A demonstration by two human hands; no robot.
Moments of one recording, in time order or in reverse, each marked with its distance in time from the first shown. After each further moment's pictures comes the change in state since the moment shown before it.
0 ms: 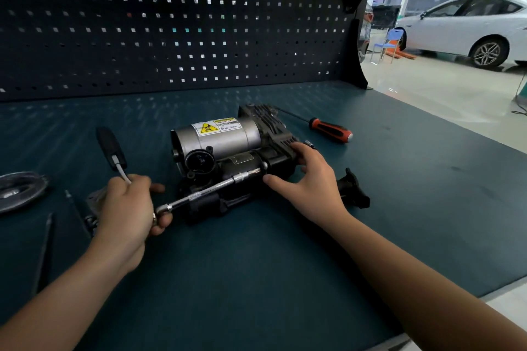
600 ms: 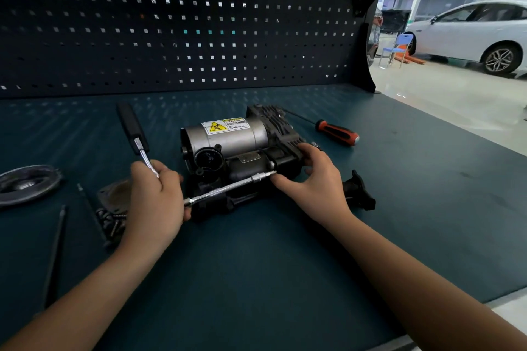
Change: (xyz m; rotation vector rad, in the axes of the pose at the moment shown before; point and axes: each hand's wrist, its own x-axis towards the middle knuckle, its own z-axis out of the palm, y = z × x) left_hand -0.007 -0.006 0.012 0.172 0.078 0.318; right_hand -0.002 -0.006 0.001 0.011 0.026 0.029
